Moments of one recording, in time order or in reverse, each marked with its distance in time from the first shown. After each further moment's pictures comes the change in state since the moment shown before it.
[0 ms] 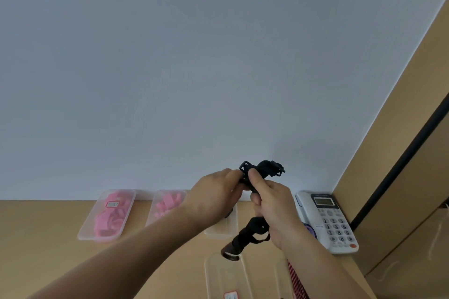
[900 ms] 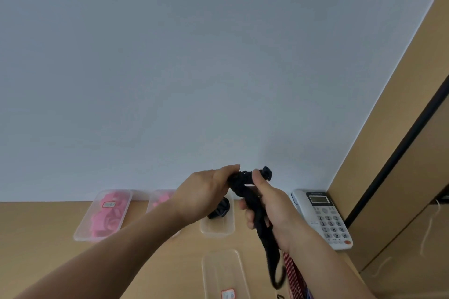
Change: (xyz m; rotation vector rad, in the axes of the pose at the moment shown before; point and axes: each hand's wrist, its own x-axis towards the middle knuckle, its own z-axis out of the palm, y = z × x) left_hand -0.009 -0.018 -0.005 0.016 -0.021 0.058; right_hand -0.007 0.001 -0.013 0.205 -0.223 0.265
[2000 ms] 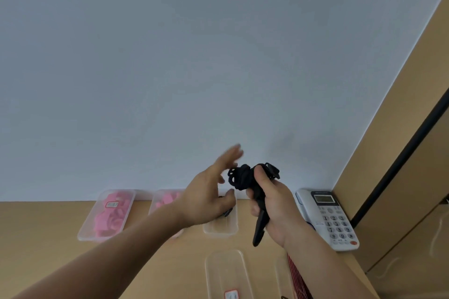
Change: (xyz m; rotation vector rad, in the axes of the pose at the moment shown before) left_hand 0.002 -0.001 0.002 -0.482 0.011 -0.051; right_hand 0.018 0.002 0.002 0.091 0.068 -0.197
